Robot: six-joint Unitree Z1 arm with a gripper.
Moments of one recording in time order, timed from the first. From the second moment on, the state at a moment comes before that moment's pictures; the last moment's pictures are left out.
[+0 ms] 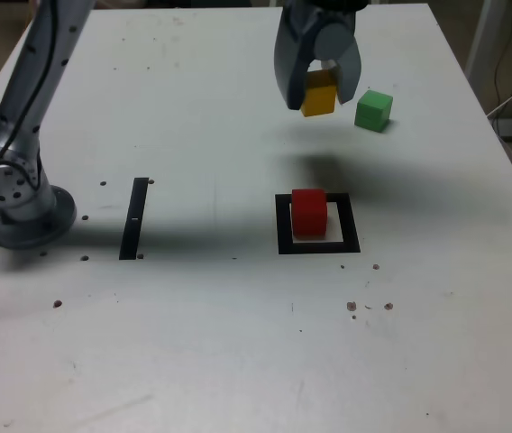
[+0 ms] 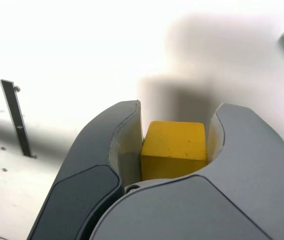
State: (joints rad) arm 0.27 2.15 -1.98 1.58 0.06 0.08
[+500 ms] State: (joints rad) arm 0.09 2.01 -1.74 1.45 0.00 0.05
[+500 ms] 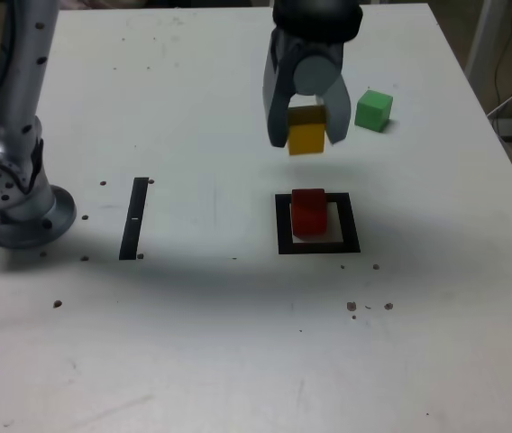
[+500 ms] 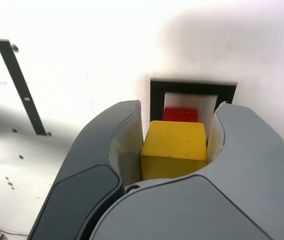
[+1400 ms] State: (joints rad) arm -0.01 2.02 -1.59 1.29 -0.04 0.03
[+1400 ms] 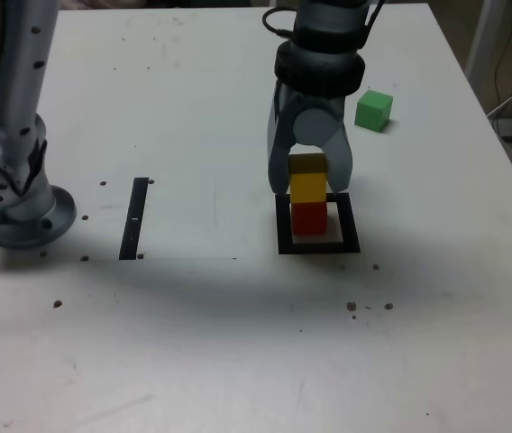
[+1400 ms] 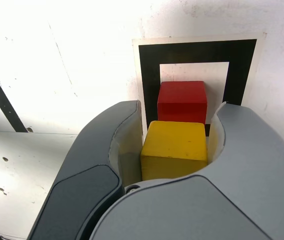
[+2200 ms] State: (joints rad) arm -0.01 2.03 -1.54 1.24 -0.04 0.02
